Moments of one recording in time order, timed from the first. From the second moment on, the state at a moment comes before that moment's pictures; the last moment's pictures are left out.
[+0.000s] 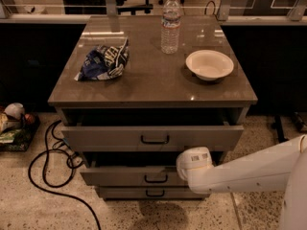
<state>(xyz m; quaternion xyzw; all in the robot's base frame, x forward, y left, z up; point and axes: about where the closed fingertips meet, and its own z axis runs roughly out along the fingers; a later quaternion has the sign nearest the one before) 0.546 -0.115 0.464 -0.73 0.63 -0.18 0.20</state>
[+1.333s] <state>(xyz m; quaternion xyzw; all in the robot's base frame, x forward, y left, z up) 0.572 -0.120 0.418 -0.73 0.63 -0.15 0.24</state>
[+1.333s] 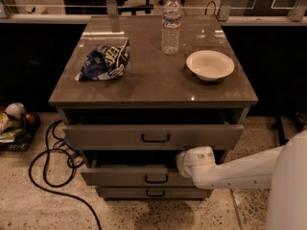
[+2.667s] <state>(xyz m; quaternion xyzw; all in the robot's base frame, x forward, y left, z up) 0.524 -0.123 0.418 -0.77 0.61 -0.11 0.16</state>
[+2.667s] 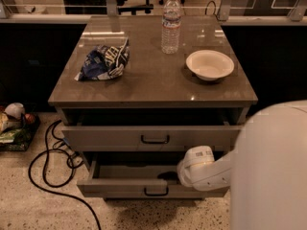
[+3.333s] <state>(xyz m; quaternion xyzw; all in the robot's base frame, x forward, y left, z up) 0.476 -0.128 0.408 -0.78 0.61 -0.06 0.11</state>
